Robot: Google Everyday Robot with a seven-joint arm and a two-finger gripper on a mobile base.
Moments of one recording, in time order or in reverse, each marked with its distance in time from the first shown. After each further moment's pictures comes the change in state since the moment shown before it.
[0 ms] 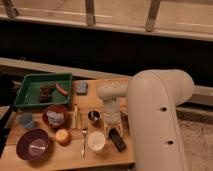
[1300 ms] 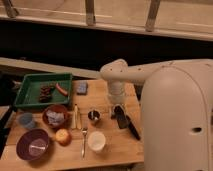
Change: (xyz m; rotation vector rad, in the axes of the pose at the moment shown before) arm -0.022 -0.028 -0.145 0.005 -0.386 0.093
